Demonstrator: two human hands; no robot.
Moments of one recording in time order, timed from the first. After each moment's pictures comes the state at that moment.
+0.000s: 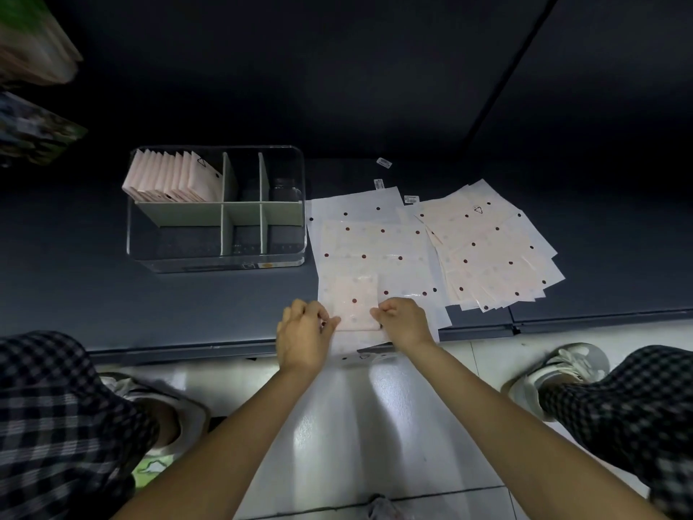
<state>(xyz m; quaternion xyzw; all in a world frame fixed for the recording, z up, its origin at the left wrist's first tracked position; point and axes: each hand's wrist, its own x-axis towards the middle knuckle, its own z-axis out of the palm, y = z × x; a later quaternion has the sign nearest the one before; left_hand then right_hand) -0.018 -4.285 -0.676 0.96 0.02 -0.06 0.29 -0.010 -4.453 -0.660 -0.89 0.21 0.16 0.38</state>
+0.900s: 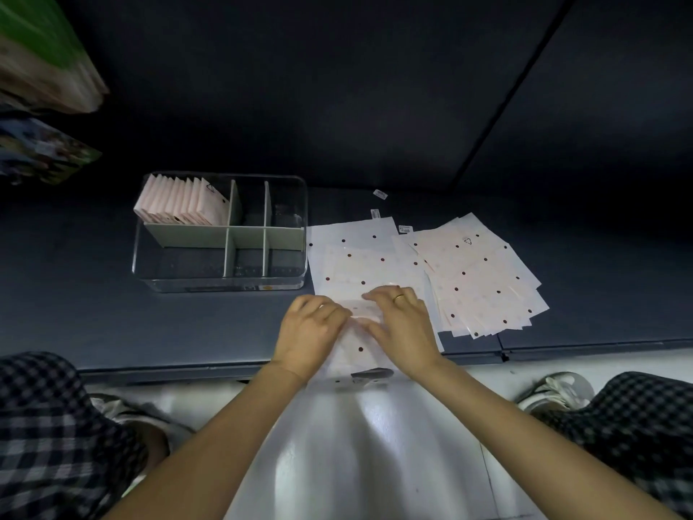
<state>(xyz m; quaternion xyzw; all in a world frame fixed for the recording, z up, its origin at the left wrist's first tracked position) 0.009 -4.280 -0.633 0.91 -0.29 0.20 0.20 -0.010 -4.450 -0.609 -0.98 -0.05 -0.05 0.20</state>
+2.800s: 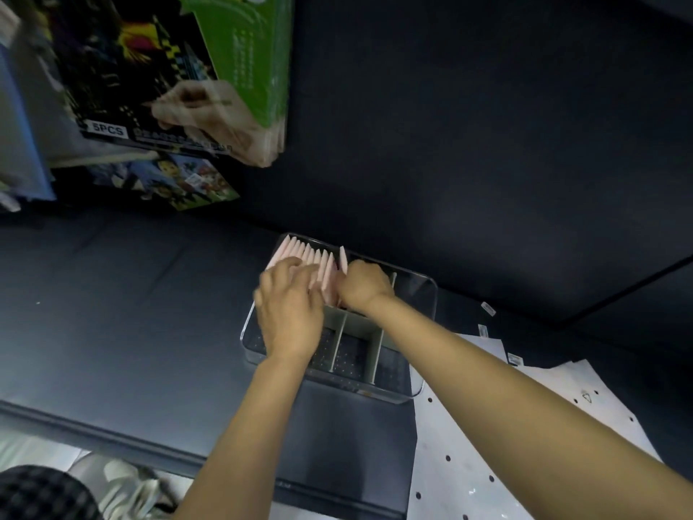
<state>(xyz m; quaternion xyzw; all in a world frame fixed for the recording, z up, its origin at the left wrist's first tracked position) 0.147 -4.114 -0.608 0.90 0.15 0.21 0.36 0.222 -4.202 -0.569 -0.97 -0.01 0.16 0.16</state>
